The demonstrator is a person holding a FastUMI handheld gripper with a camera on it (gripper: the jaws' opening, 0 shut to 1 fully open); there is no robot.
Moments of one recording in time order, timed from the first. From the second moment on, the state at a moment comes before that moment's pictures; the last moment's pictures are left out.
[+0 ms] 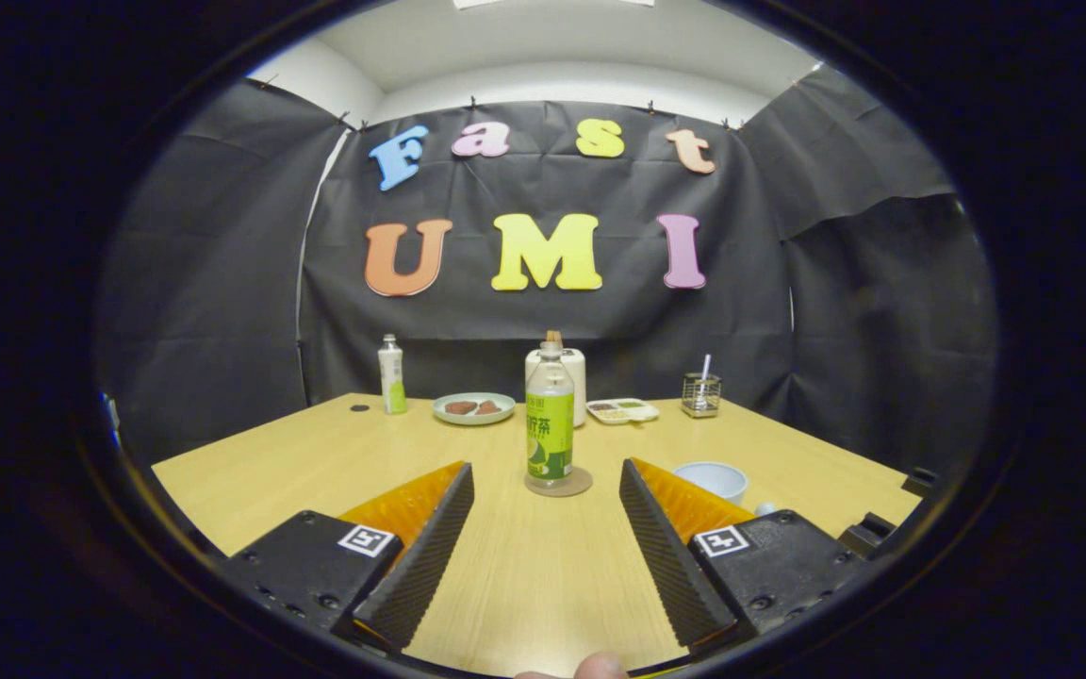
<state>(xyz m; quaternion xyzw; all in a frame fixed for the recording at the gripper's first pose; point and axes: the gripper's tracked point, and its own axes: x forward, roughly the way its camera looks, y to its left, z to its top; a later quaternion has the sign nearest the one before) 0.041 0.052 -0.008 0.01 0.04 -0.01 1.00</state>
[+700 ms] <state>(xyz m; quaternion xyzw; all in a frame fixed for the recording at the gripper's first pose) 0.042 0.053 -0.011 0.01 0.03 -0.01 1.00</state>
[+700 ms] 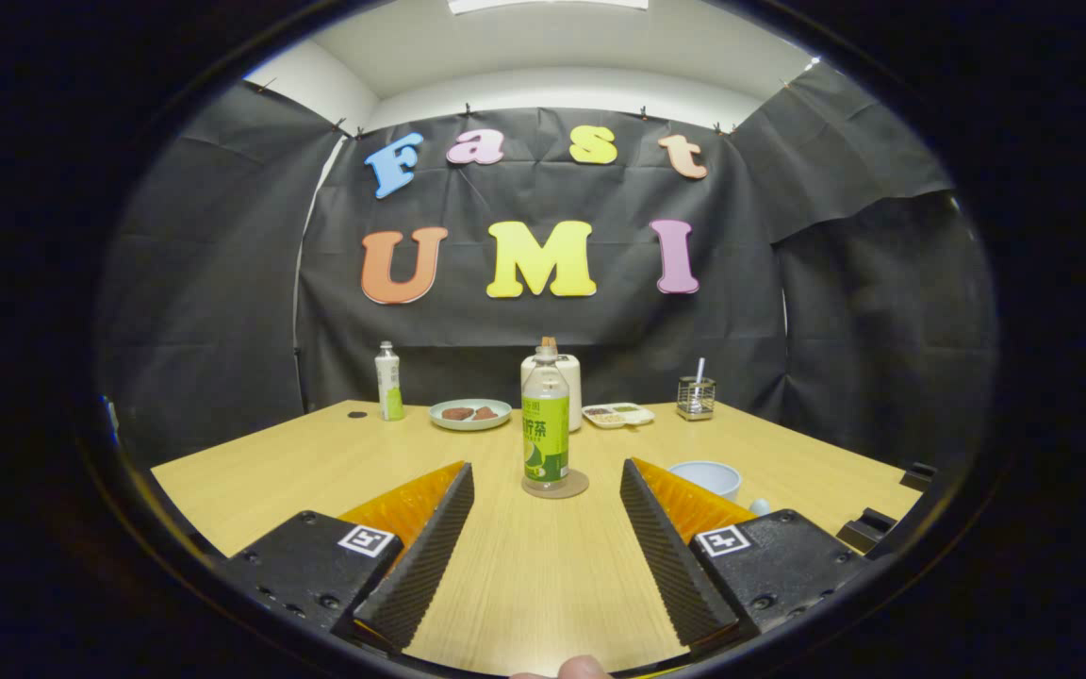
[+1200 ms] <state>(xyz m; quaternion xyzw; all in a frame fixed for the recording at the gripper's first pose) 0.043 0.051 -0.012 0.01 0.02 -0.02 1.00</state>
